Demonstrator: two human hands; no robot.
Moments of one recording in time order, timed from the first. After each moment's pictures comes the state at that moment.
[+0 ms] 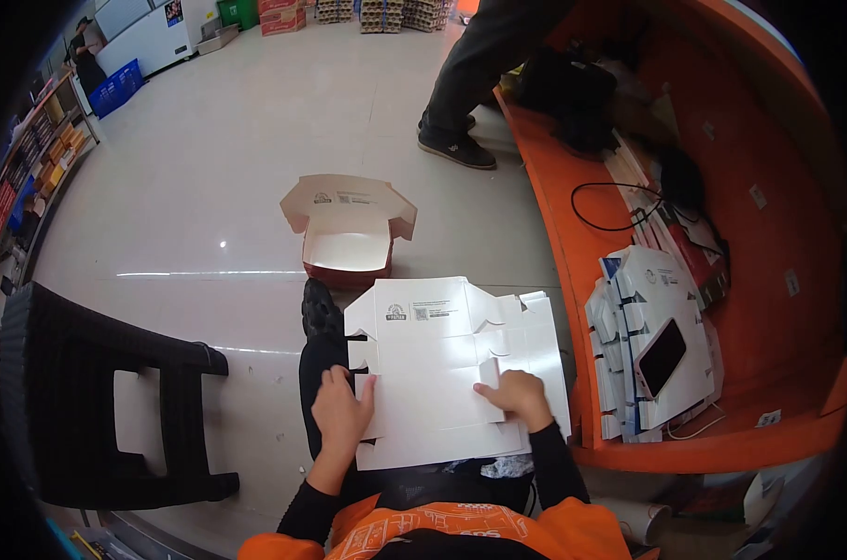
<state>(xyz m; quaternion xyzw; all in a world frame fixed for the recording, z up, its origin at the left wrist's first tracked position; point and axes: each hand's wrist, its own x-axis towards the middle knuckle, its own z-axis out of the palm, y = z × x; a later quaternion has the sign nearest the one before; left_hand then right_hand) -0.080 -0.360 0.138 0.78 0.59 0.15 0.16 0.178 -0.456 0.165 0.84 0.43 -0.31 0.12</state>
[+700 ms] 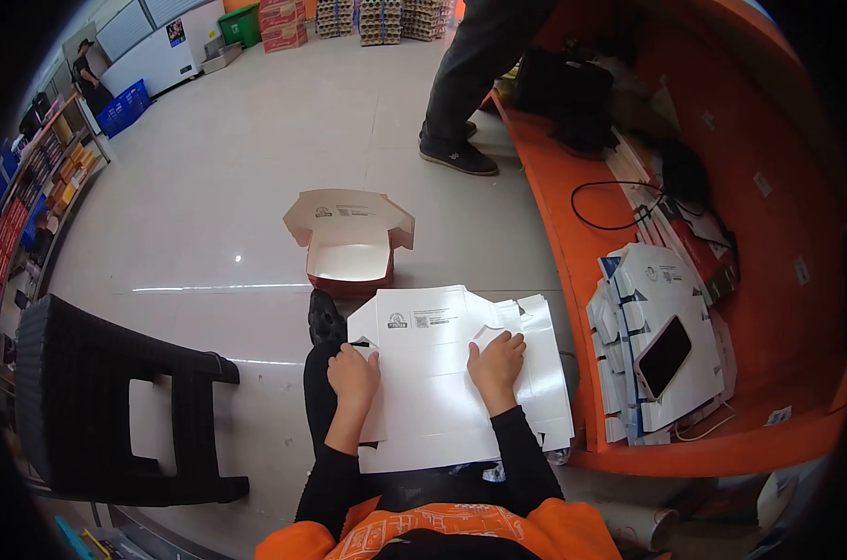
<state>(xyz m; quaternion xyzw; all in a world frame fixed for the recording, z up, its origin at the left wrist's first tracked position) -0.032 -0.315 0.115 0.74 0.65 0.05 0.15 0.161 -0.413 0.123 0.94 0.33 -0.01 -0.10</state>
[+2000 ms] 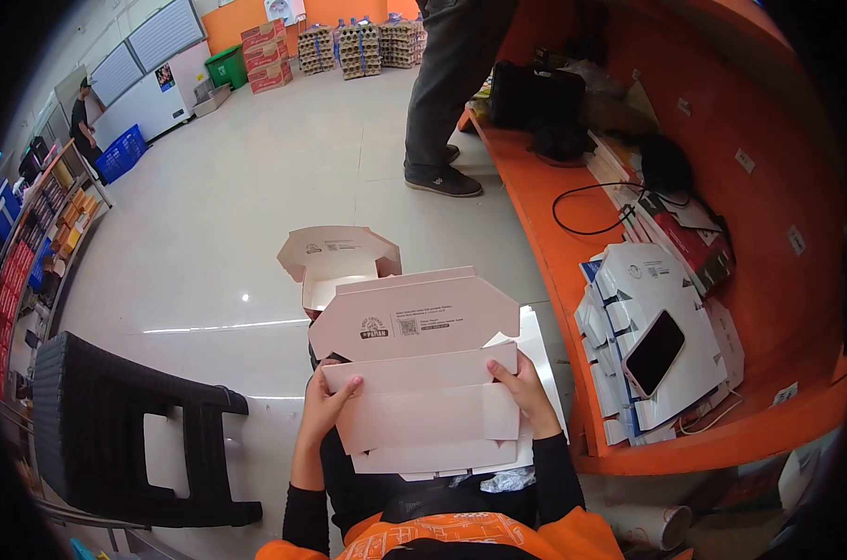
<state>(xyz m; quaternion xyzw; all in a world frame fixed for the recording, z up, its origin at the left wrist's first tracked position) -0.076 -0.313 0.159 0.63 0.39 0.33 0.59 0.203 -0.470 0.171 0.59 0.31 -0.41 -0.63</state>
